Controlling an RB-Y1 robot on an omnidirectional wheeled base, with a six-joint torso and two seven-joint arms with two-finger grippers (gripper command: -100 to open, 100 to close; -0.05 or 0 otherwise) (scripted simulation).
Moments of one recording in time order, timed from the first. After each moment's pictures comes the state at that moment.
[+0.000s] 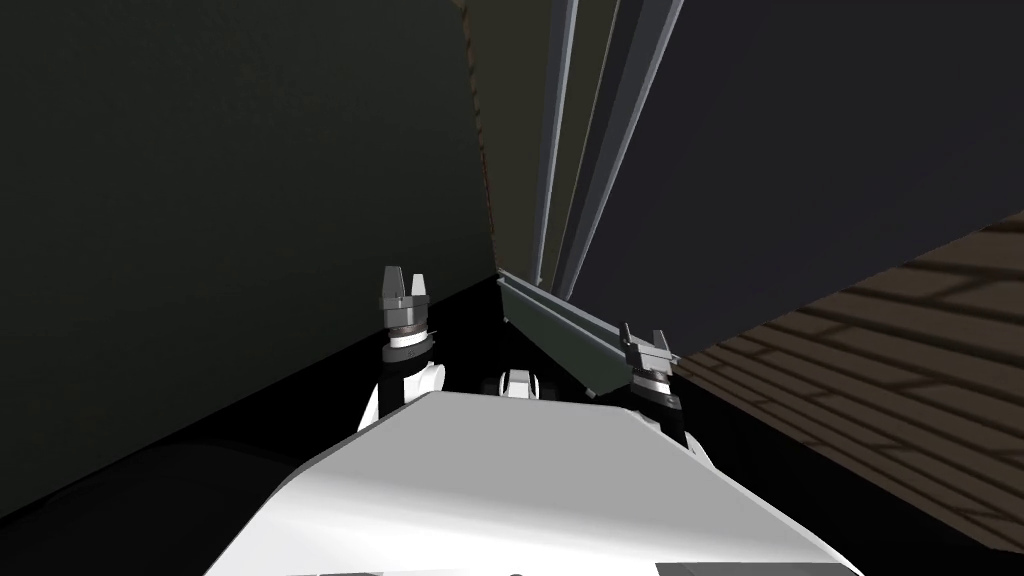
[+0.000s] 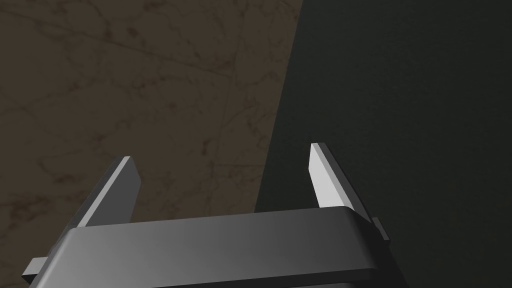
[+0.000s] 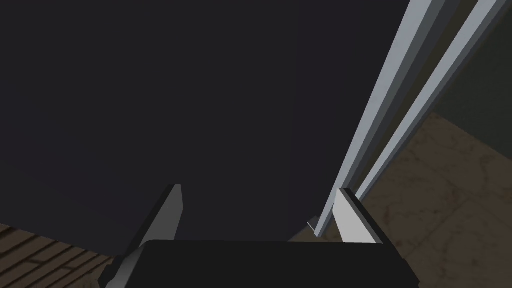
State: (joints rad) left arm 0.54 -0.02 0.02 -2.40 -0.07 -0.56 -0.15; right arm 0.54 -0.14 -0.22 -1.76 -0.05 -0.80 1.16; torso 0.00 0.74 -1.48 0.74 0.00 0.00
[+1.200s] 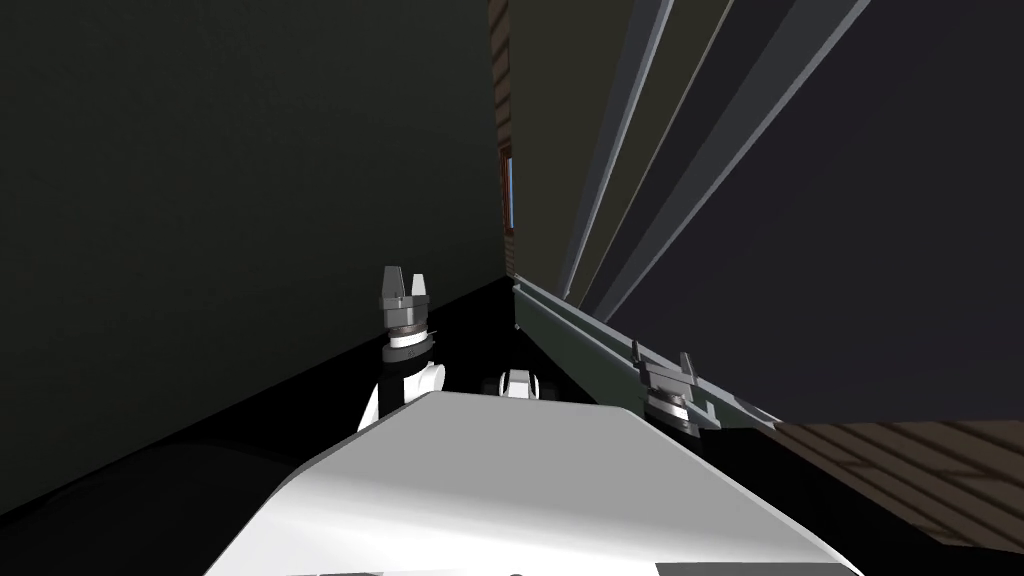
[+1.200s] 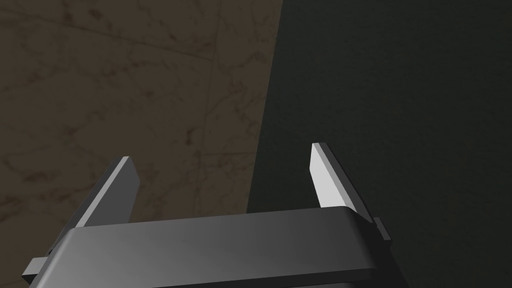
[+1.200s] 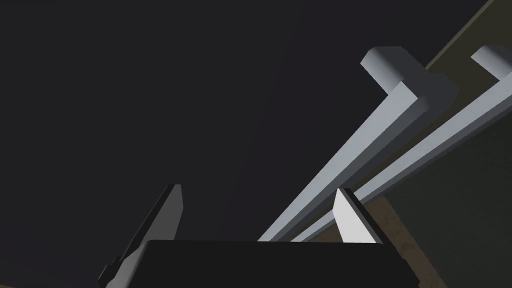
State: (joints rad) left arm 0.54 -0.02 0.02 -2.40 -0.07 -0.56 -0.15; right arm 0.54 -0.14 -0.32 -1.53 -0.07 -0.95 1.50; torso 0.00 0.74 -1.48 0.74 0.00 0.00
